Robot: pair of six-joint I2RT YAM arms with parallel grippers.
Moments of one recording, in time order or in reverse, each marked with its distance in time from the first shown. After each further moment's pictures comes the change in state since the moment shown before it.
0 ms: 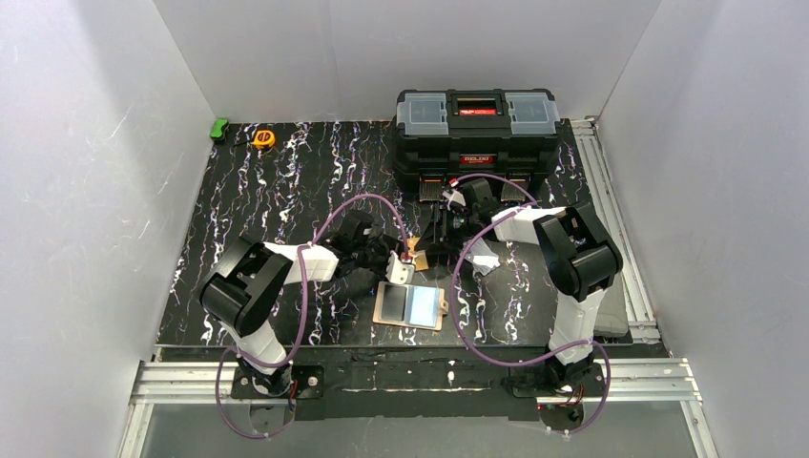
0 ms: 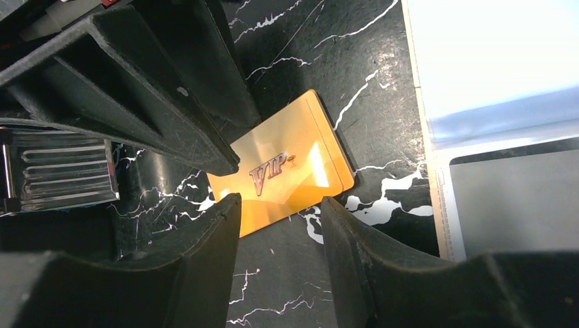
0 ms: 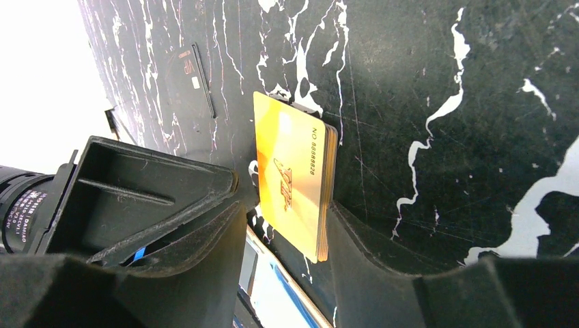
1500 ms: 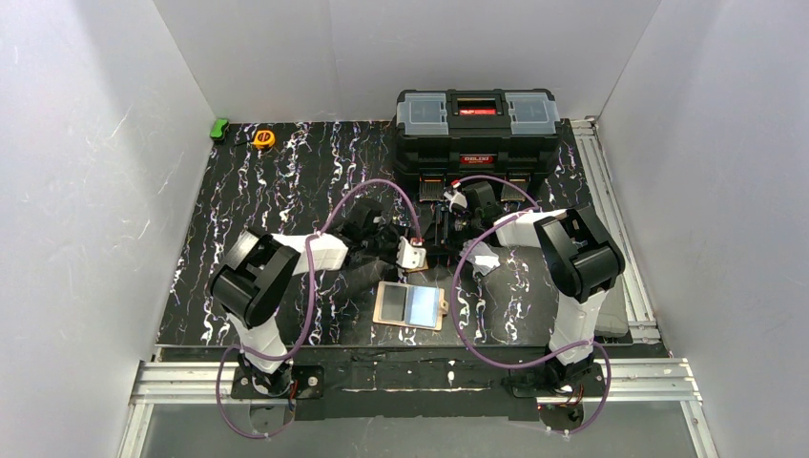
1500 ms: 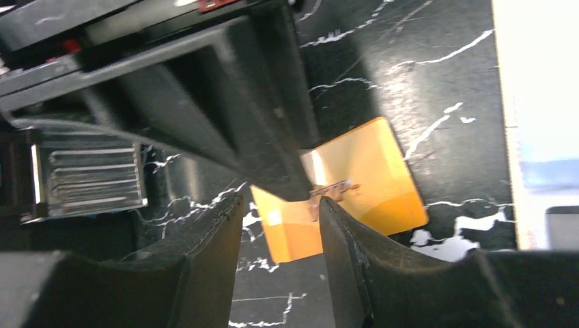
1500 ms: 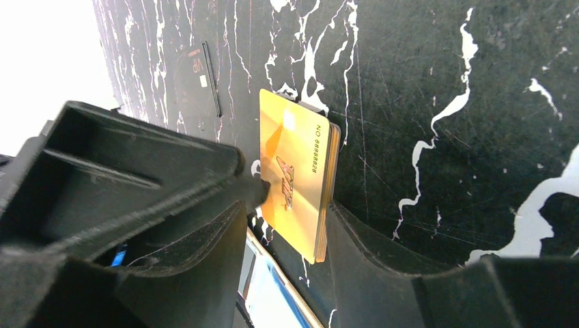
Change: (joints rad) left arm -0.021 0.069 0.121 -0.015 -0.036 -0.081; right arm -0.005 -0.013 -0.060 0.105 -0.015 0.007
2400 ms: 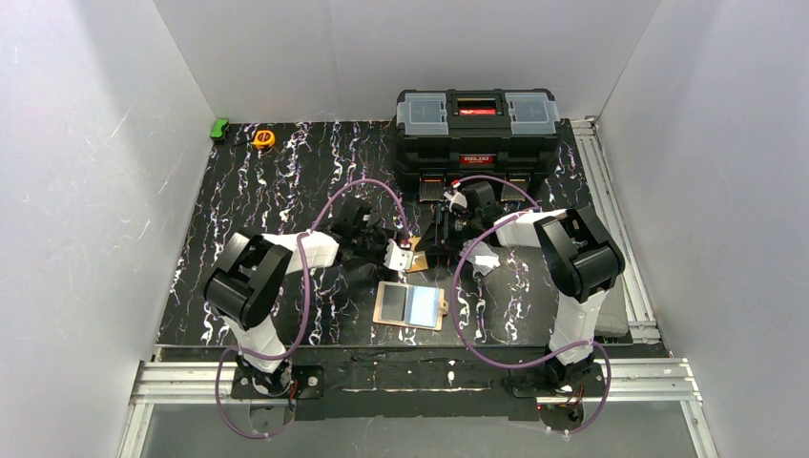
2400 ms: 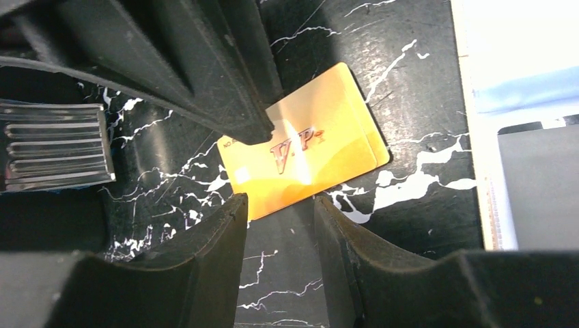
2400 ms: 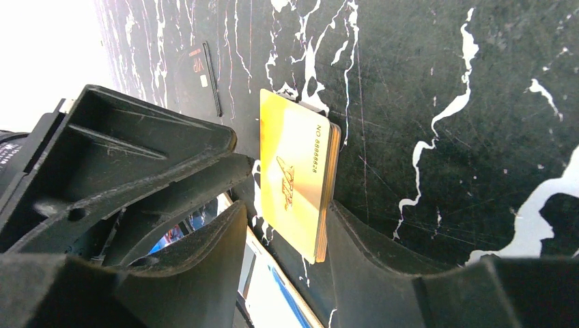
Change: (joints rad) left arm 0.073 -0.032 0.000 -0.143 0.063 0.094; right arm 0.000 0.000 0.000 0.001 -0.003 0.000
